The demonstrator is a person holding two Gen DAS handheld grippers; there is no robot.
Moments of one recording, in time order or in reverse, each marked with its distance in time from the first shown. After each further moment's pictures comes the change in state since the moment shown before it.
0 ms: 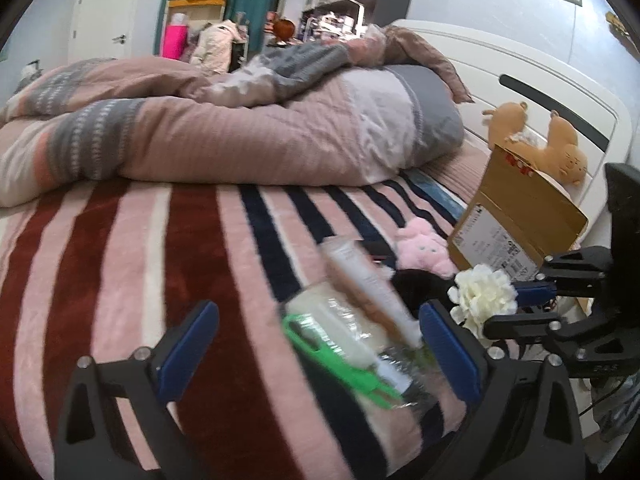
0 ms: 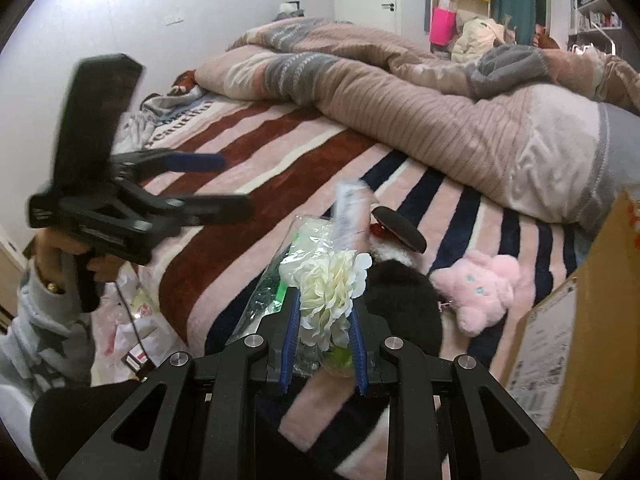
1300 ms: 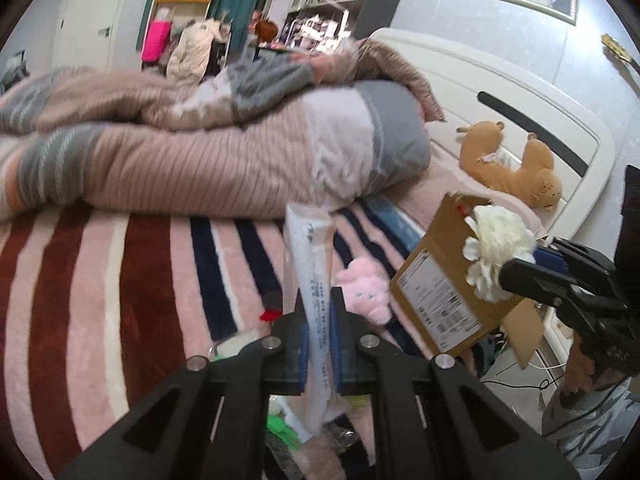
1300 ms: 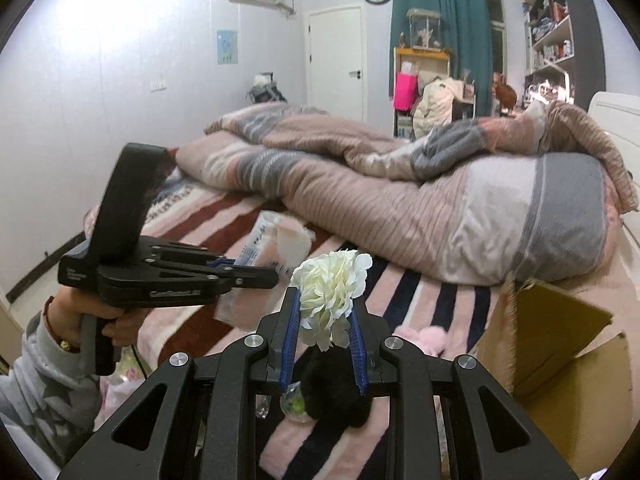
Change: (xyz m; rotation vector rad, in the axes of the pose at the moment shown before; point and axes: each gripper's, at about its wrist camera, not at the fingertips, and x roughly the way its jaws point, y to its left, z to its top) left arm -0.025 -0.045 0.056 -0.016 -0.021 -0.084; right arm -0.087 -0.029 0.030 0.052 -0.275 -0.098
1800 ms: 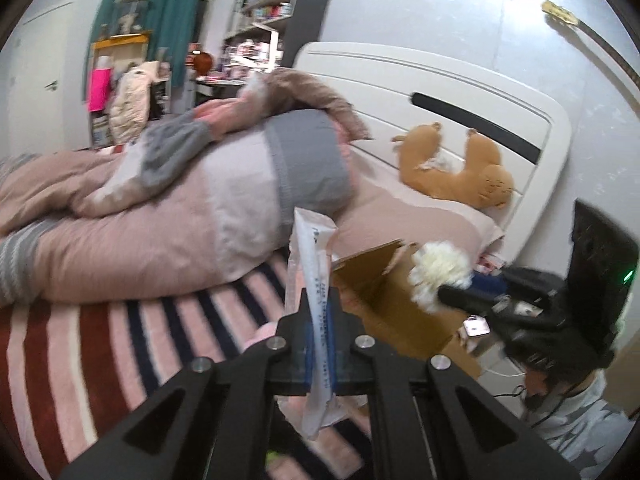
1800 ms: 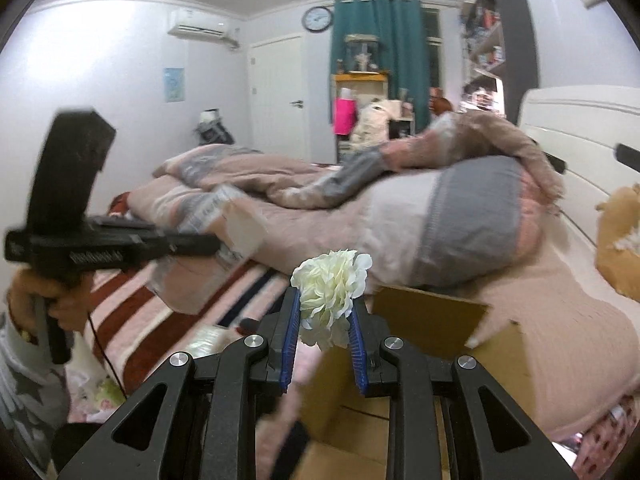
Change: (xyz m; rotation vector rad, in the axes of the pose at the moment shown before) left arm 0.002 -0.127 0.074 0.174 -0.033 -0.113; right arm -0.079 -0.095 -0.017 0.110 -0.067 -0.193
